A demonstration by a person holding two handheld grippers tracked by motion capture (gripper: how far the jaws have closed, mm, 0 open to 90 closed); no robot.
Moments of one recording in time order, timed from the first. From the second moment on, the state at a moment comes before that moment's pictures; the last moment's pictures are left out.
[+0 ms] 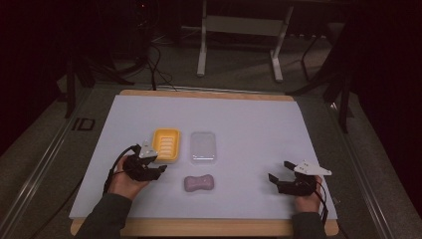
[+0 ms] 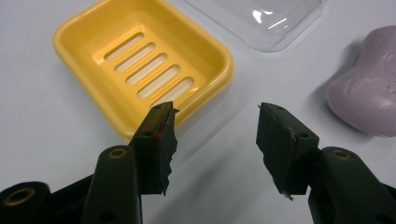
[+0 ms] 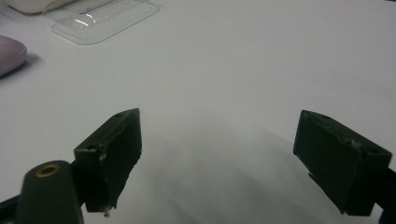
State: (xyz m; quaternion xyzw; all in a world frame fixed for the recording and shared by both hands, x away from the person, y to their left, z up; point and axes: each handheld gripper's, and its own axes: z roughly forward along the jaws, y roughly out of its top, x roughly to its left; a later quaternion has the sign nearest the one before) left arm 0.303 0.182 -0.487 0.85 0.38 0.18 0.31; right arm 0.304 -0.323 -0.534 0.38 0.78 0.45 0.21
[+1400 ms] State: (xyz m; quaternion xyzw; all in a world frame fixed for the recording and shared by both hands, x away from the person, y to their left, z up) left arm 0.313 0.127 -0.465 0.91 0.27 0.16 0.26; right arm 0.303 -0.324 -0.534 0.37 0.78 0.46 0.21
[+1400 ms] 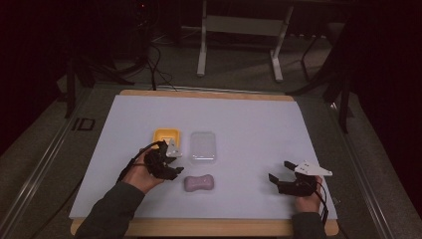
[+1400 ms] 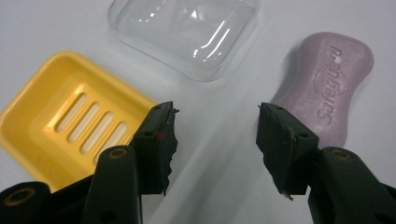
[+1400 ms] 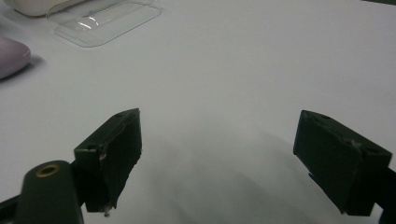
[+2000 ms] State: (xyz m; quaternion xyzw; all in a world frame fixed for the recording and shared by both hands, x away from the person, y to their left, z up) left arm 0.316 0.101 -0.462 0.93 0.22 0.14 0.24; right arm 0.303 -0.324 -0.534 0.37 0.78 0.46 0.21
